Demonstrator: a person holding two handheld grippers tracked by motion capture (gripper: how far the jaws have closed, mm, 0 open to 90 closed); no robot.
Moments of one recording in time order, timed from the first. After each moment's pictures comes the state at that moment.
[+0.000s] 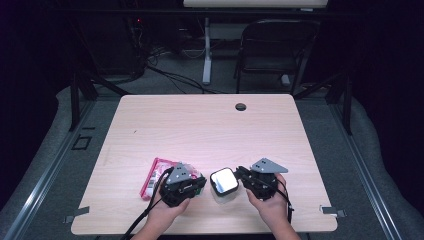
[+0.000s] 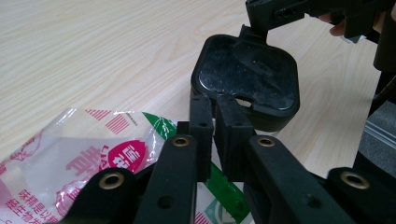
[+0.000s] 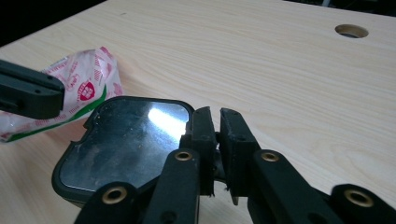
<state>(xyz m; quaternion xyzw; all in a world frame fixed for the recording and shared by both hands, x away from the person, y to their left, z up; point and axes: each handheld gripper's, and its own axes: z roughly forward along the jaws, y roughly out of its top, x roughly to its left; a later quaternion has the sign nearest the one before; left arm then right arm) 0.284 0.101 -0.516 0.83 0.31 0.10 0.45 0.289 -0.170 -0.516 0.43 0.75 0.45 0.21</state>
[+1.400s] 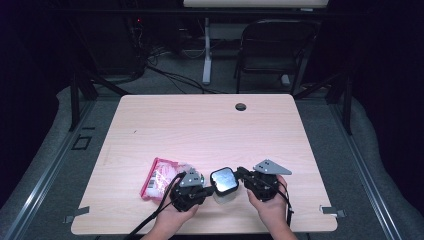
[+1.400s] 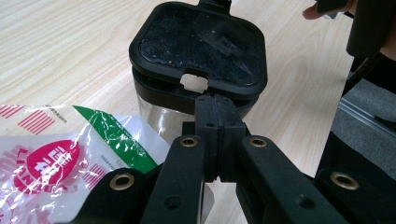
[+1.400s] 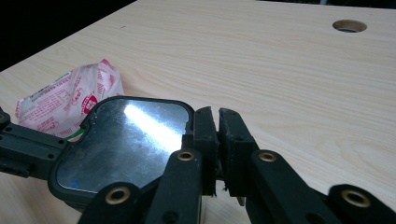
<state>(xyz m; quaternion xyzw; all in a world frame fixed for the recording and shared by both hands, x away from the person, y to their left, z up) 0.278 0.076 -0.523 0.85 0.29 0.05 0.43 0.286 -0.174 -0.521 0.45 0.73 0.47 0.20</state>
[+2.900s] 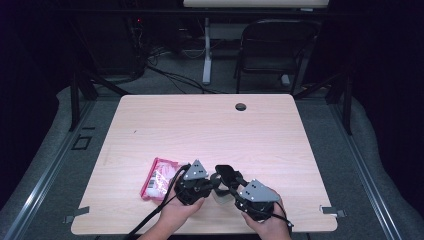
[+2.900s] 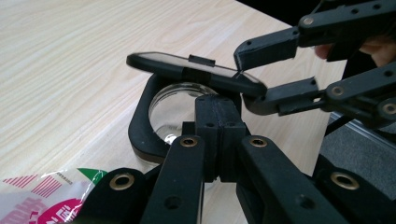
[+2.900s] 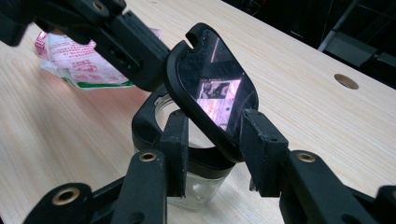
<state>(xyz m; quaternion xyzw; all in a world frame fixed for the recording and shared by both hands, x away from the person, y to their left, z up) 0.284 0.062 -0.497 0.85 0.28 0.06 0.45 0.237 -0.151 -0.515 0.31 0.80 0.43 0.29</state>
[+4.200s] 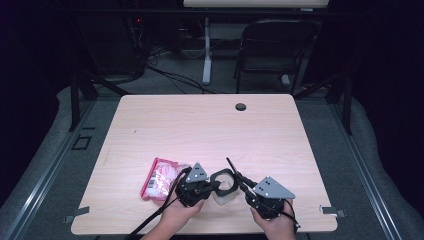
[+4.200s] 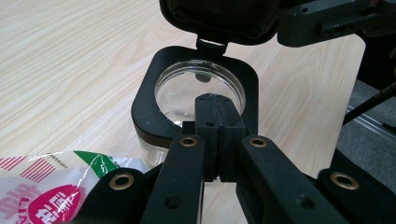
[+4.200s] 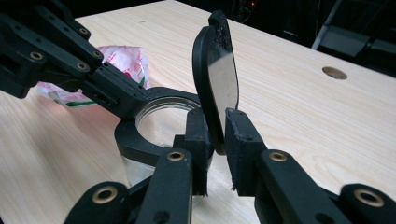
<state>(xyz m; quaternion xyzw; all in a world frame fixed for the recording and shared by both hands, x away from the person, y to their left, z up) 0.285 0.062 -0.513 0.85 0.29 0.07 0.44 0.238 -0.174 -0.510 0.36 0.76 0.46 0.28</state>
